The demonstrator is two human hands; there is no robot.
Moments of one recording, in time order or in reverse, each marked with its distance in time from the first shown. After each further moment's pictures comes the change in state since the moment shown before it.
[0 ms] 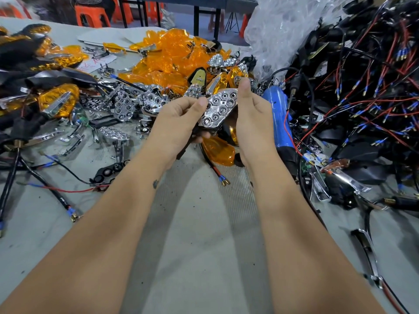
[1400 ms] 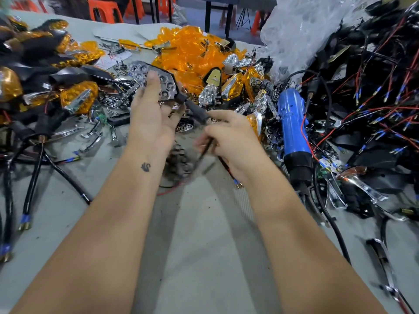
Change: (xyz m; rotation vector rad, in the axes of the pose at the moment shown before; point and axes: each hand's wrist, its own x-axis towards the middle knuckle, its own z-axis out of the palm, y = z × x) left_hand 0.016 0.015 -0.037 -0.752 0.416 -0.065; right_hand -0.021 -0.011 0.034 0.069 -0.308 0.448
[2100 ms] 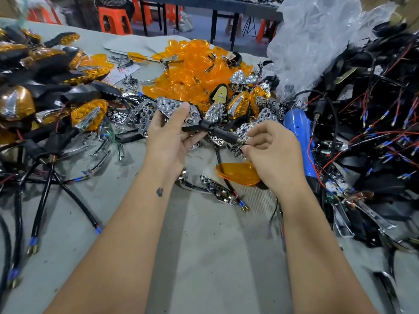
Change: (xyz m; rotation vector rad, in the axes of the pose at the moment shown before) left_hand 0.001 -0.009 0.001 0.077 0.029 -0.047; right_hand 0.007 -0.004 -0.050 -0.546 0.310 -0.285
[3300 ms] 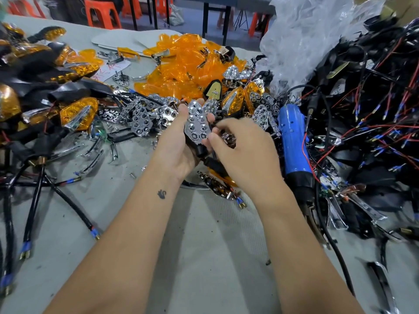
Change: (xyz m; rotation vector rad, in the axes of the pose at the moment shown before) left_hand -0.010 -0.010 0.010 0.038 -0.231 -0.262; right_hand -0.013 -0.025 0.022 -0.434 -0.072 -0.260
